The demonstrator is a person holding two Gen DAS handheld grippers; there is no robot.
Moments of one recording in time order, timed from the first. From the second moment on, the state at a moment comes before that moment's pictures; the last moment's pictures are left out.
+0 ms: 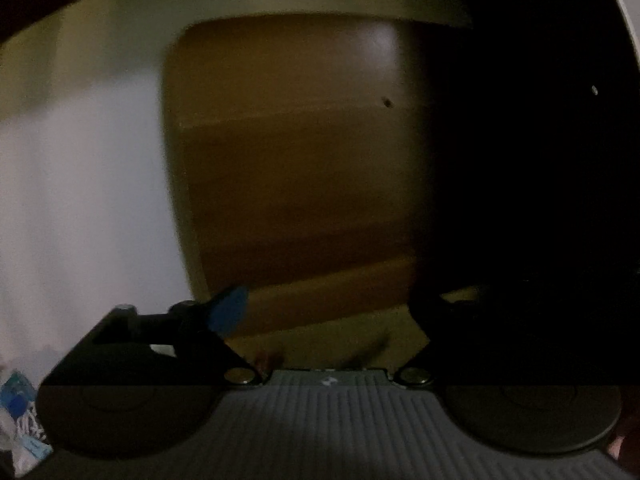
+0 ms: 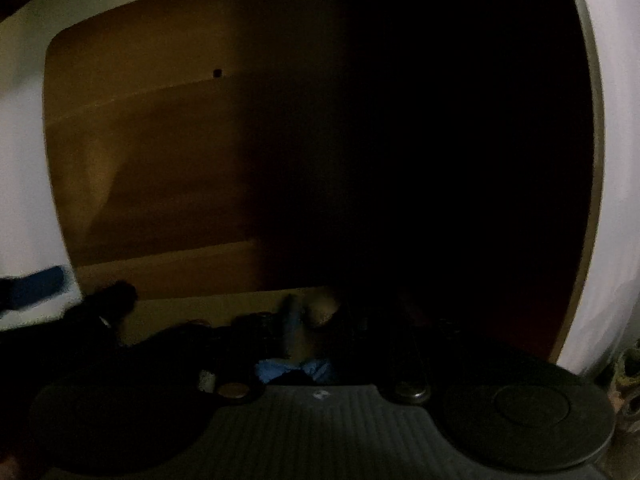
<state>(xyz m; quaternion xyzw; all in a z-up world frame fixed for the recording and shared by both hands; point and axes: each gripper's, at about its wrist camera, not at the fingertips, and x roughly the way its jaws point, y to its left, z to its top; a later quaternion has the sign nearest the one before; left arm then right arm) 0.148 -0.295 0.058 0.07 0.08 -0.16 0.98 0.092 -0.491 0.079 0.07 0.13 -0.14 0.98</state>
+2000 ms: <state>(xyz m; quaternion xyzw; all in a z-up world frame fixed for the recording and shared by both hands) 0.004 -0.001 0.059 0.00 0.05 0.02 1.00 -0.018 -0.254 0.109 0.04 0.13 0.00 0.99</state>
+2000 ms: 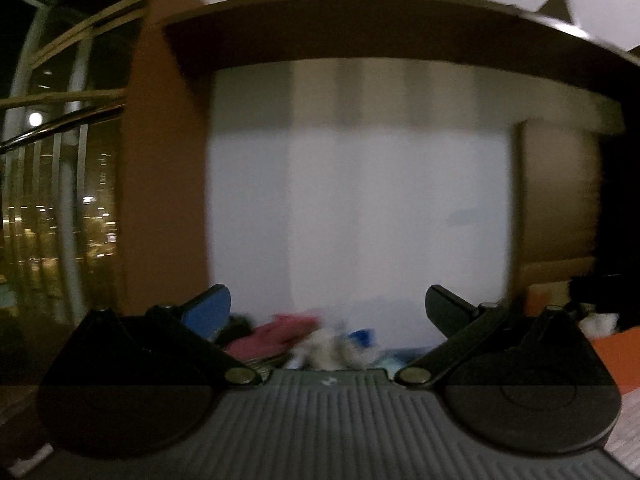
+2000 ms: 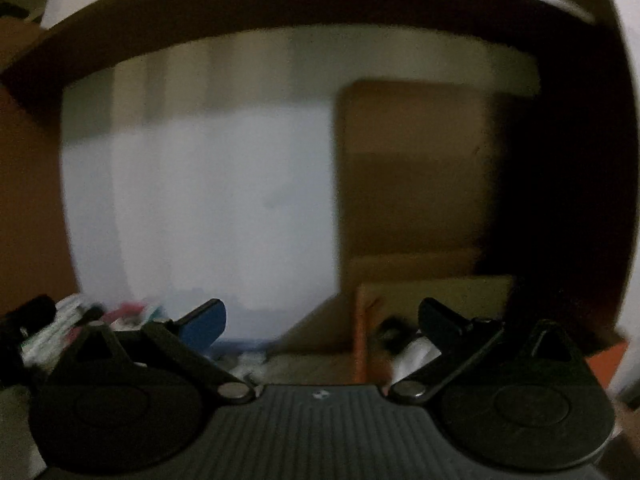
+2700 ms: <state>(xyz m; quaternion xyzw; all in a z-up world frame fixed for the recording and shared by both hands) 0.010 0.071 -0.009 0.00 0.11 0.12 0.99 0.006 -0.173 0.038 0.00 0.20 0.11 0.97</state>
